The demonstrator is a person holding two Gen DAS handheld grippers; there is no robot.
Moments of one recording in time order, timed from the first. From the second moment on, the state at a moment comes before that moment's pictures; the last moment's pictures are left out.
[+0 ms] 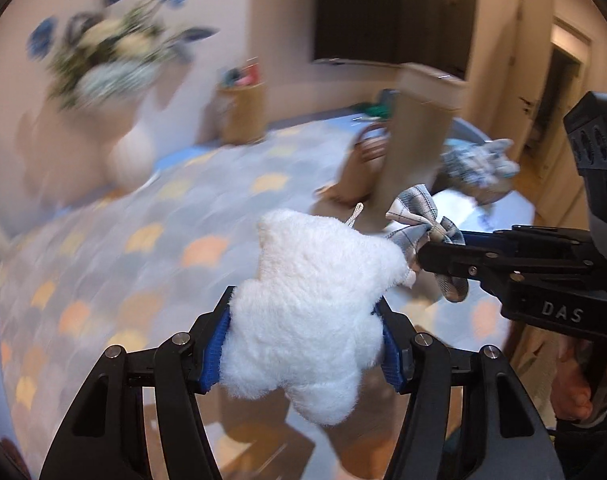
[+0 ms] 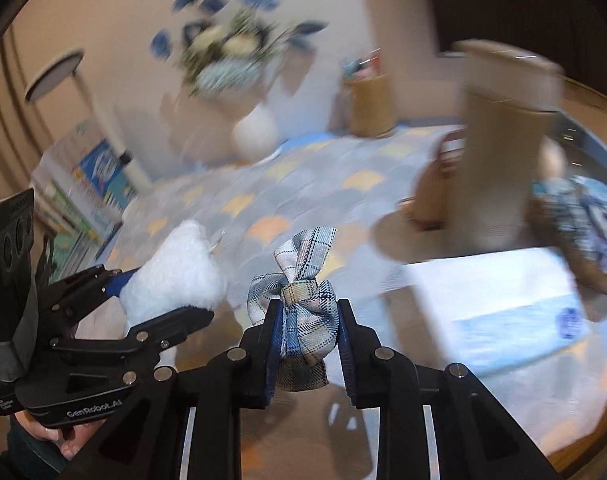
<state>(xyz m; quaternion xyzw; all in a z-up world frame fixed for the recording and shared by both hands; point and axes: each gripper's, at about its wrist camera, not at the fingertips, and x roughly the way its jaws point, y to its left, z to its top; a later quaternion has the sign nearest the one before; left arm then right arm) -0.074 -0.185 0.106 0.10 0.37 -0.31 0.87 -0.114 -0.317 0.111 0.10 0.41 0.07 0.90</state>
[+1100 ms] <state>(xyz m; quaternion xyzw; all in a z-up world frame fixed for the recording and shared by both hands) -0.030 -0.495 0.158 0.11 0.33 -0.35 0.87 -0.100 -0.657 0.166 0.28 0.31 -0.18 0.89</state>
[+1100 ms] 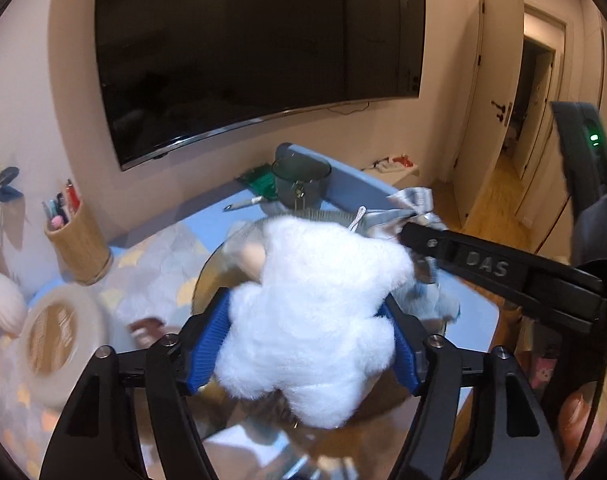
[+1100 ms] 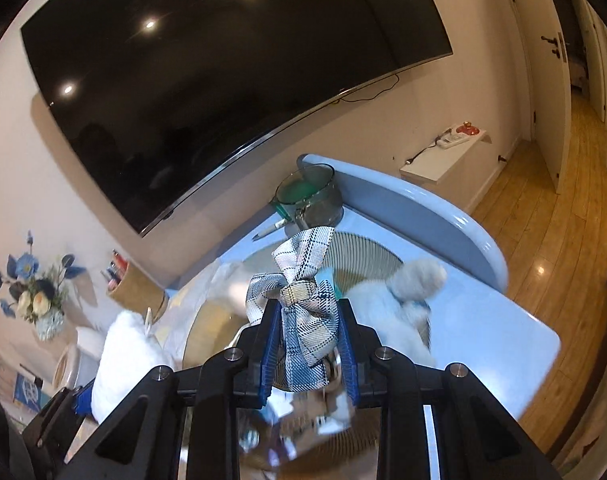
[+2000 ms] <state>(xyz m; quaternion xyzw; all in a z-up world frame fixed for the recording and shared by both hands) -0.125 -0.270 0.237 0.08 0.18 -0.31 0.93 -0.171 -0.527 0.152 0.16 0.39 -0.08 0.90</state>
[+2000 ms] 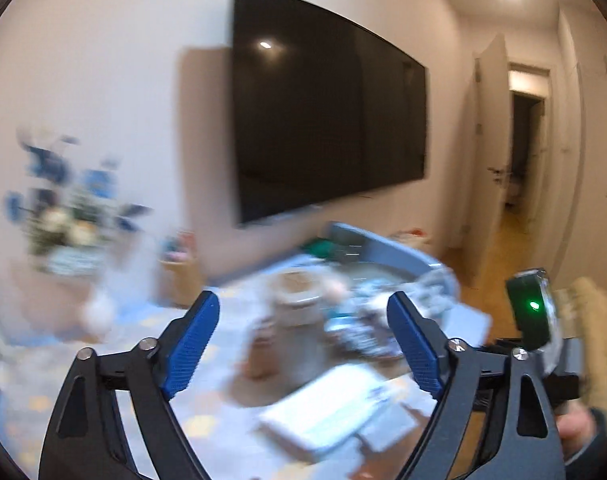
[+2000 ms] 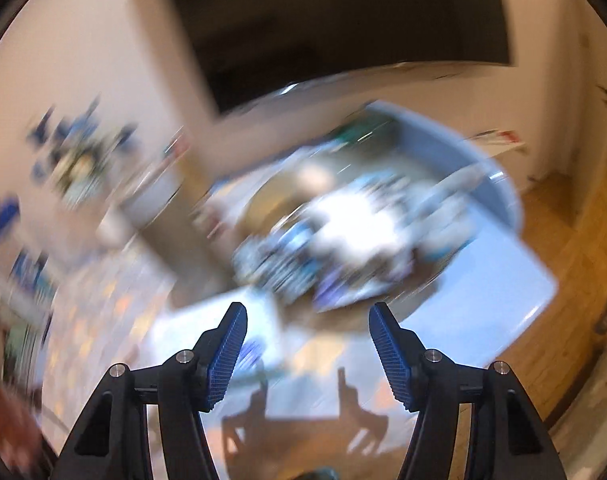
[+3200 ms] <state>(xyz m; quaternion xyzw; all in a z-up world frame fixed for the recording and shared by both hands) -0.019 -0.009 0.043 -0.03 0.33 0.00 0.94 -0.014 -0.207 0.050 -0.01 0.35 0.03 0.94</state>
